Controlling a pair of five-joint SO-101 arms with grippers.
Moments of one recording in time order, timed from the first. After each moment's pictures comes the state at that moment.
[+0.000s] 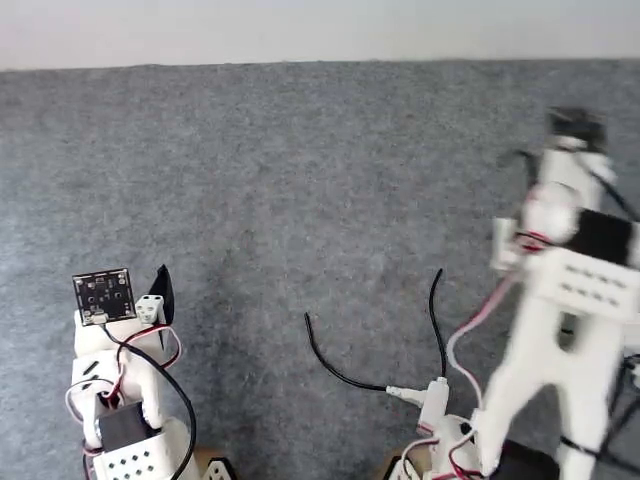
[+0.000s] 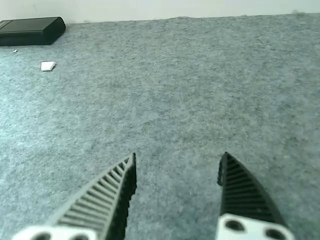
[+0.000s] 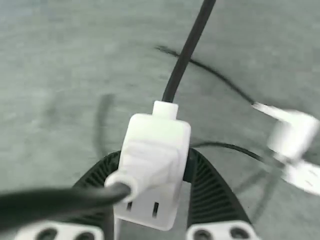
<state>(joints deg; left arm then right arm) -23.4 -99.6 96.9 43.6 -4.1 23.0 -25.0 11.9 87.4 12.1</state>
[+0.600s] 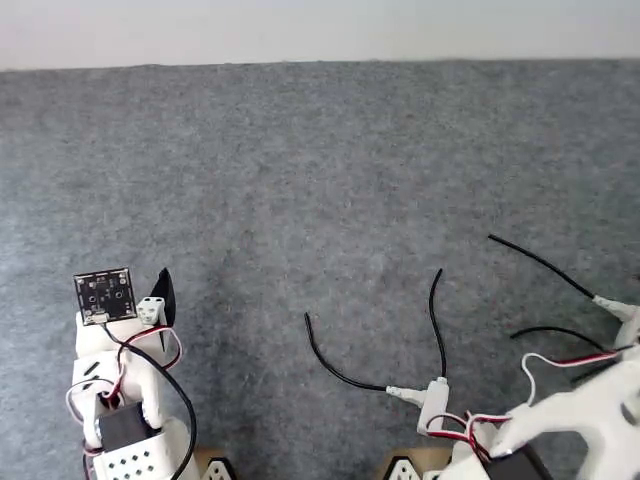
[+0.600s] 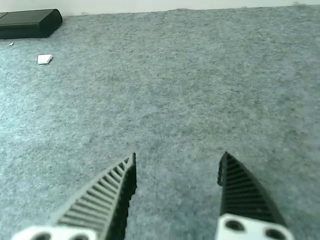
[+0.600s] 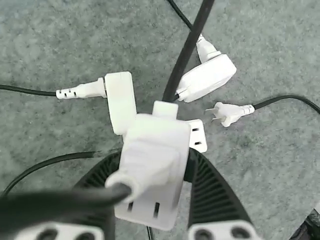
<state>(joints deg) -23.4 -99.6 96.9 45.2 -4.1 59.3 -25.6 39.1 47.9 22.8</state>
